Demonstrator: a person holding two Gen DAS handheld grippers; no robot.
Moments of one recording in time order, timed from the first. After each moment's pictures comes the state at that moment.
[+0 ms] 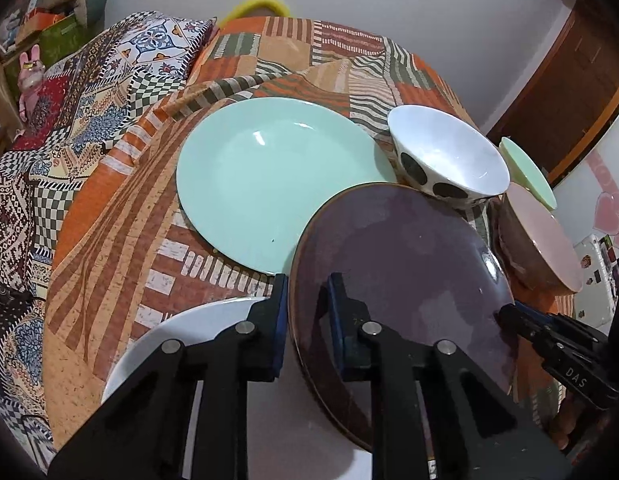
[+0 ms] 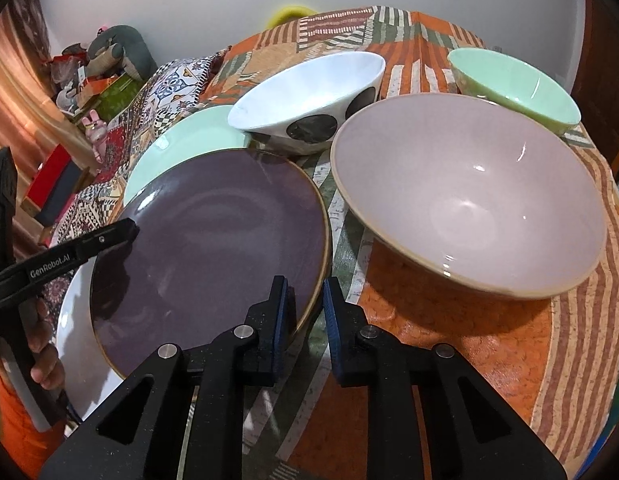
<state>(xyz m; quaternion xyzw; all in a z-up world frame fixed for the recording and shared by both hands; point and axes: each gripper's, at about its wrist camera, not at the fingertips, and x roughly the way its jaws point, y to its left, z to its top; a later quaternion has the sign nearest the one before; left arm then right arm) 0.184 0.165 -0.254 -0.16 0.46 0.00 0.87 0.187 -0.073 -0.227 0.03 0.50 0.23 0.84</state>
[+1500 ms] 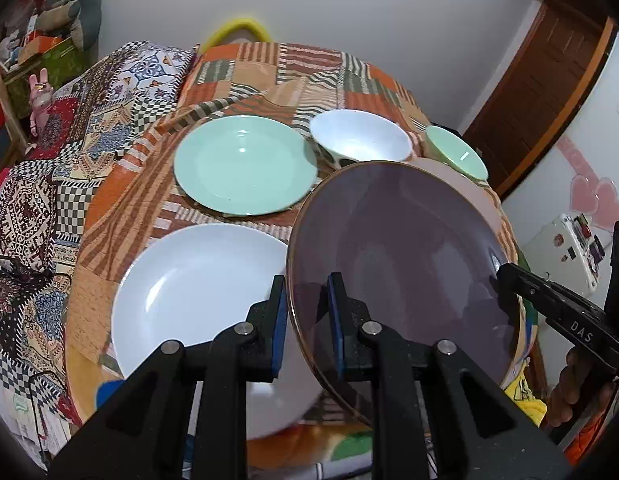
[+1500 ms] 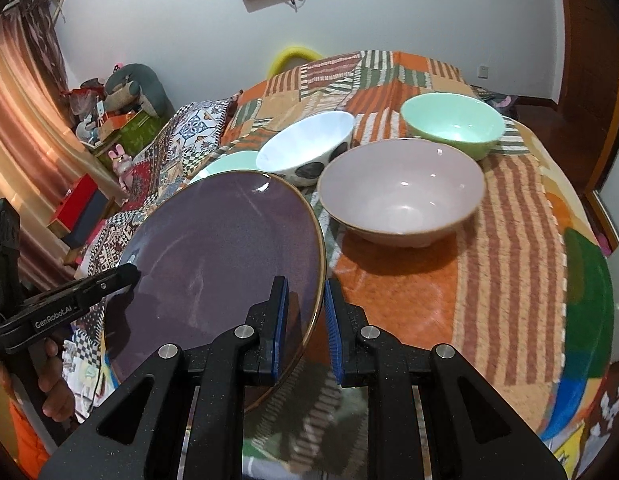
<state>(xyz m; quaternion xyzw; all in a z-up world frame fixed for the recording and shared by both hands) 0.087 0.099 -0.179 -0.14 0.44 -0.01 0.89 0.132 -0.114 -0.167 0.07 0.45 0.23 0.86</state>
